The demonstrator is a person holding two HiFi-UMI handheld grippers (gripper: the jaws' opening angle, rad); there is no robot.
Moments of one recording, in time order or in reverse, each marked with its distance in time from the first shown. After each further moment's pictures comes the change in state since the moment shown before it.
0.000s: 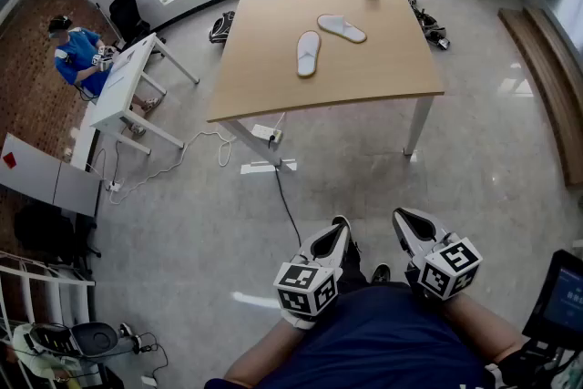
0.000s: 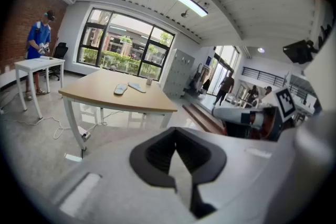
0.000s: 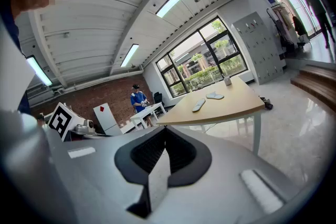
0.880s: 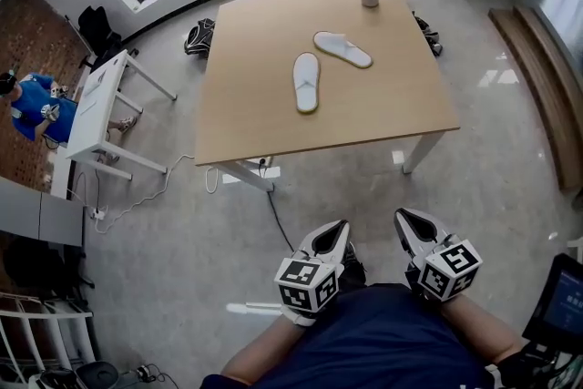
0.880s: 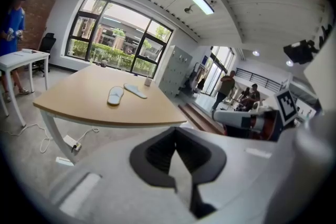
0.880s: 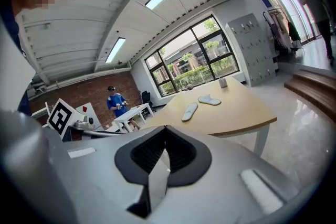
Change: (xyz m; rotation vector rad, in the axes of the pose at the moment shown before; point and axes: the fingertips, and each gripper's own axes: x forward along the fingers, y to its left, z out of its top) left arm 0.101 0.118 0.098 -0.008 0.050 -0.102; right arm 0.152 -0.052 0.058 0.016 0.019 -0.123
